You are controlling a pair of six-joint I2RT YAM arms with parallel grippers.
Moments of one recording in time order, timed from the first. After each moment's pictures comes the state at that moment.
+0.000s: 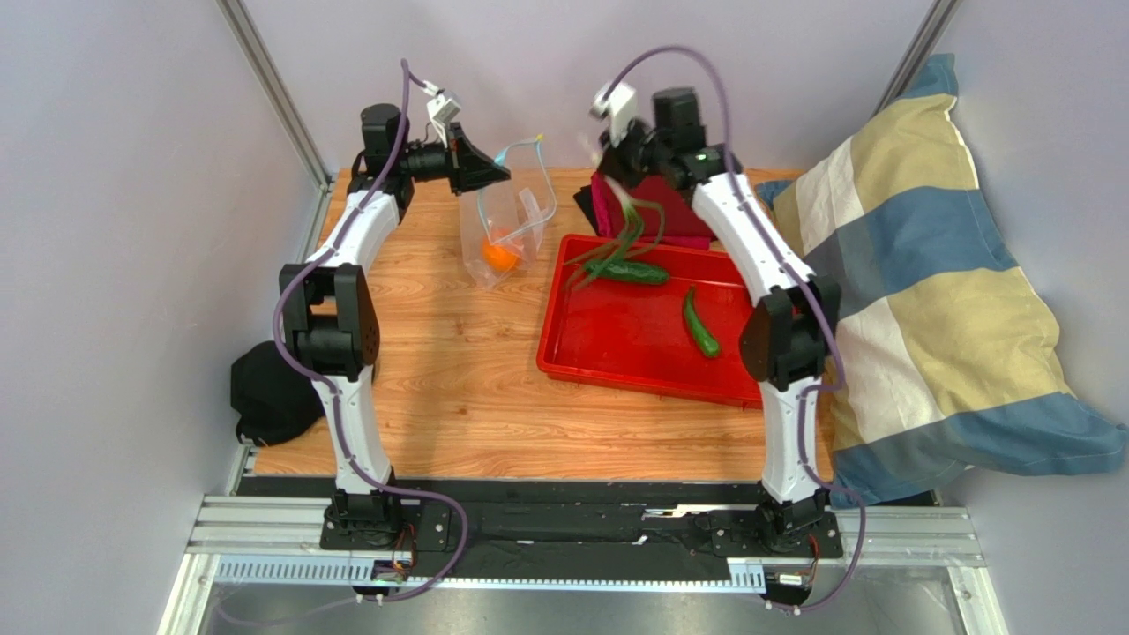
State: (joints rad) left arm -0.03 2.09 1.80 0.09 1.26 -0.06; right arm 0.37 2.18 2.20 -0.60 -0.42 -0.44
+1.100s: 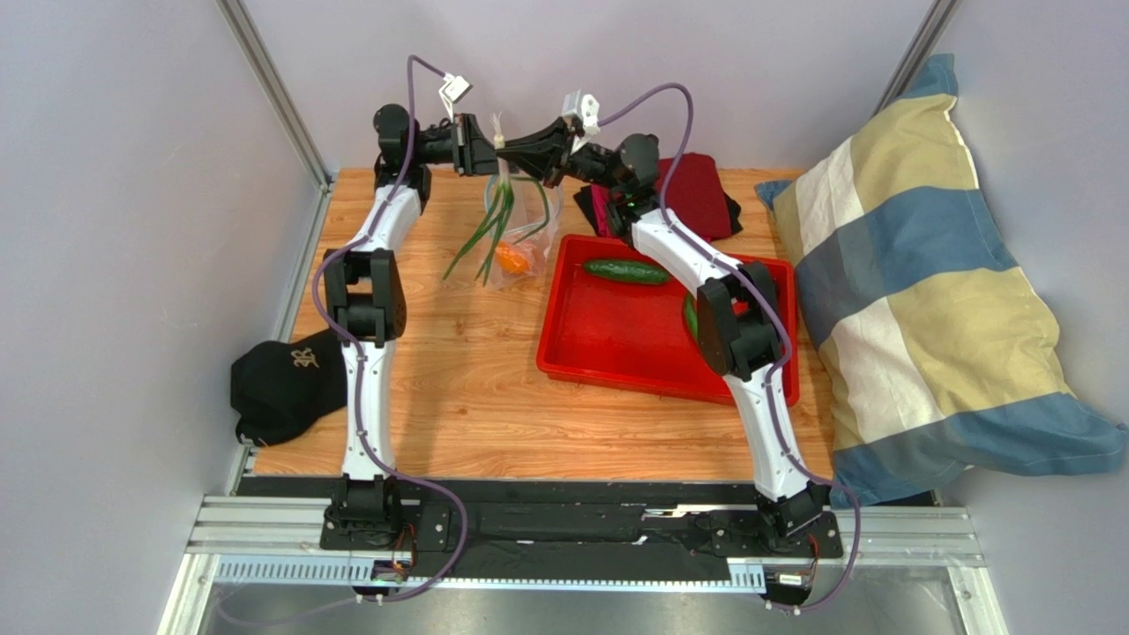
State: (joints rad) left arm -0.04 2.53 2.26 0.67 1.49 -1.09; right arm 0.48 2.35 2.07 0.88 -0.87 0.26
